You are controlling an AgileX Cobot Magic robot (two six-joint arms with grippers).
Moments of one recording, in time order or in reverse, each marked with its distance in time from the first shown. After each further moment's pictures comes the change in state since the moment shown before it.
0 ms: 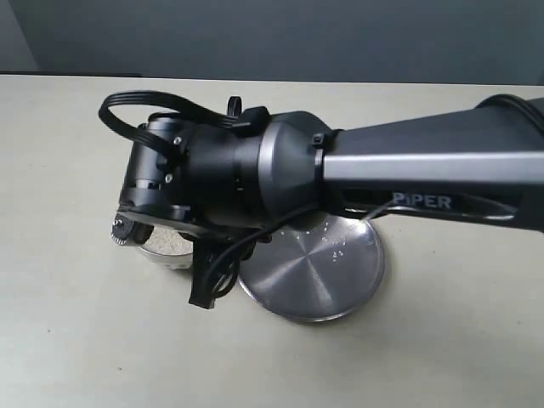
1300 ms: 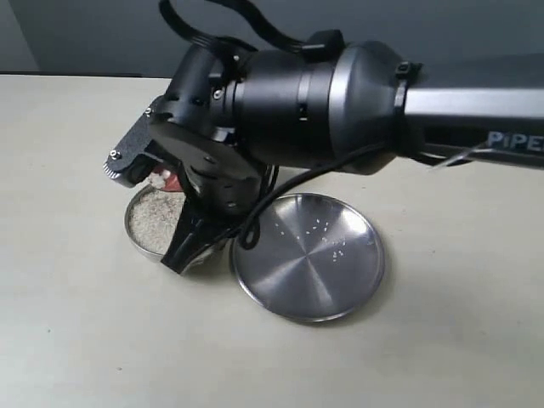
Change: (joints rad) left arm 0.000 0.000 0.000 0.000 0.000 0.000; right arm -0.068 -0.102 -0.002 0.164 -0.089 0.082
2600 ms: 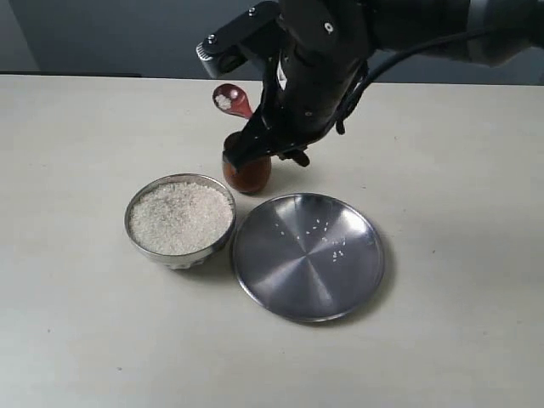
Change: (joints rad) left arm 0.000 0.000 0.000 0.000 0.000 0.002; right arm -0.257 -0.108 0.000 0.122 -0.039 -0.044
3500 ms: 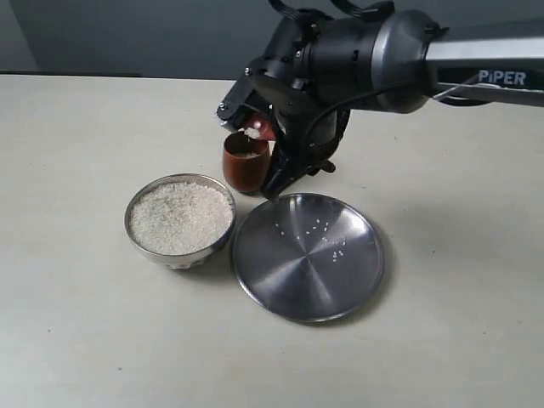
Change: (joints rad) left arm 0.000 0.000 0.000 0.000 0.000 0.000; right arm -0.010 0.177 0.000 -0.290 0.008 -0.006
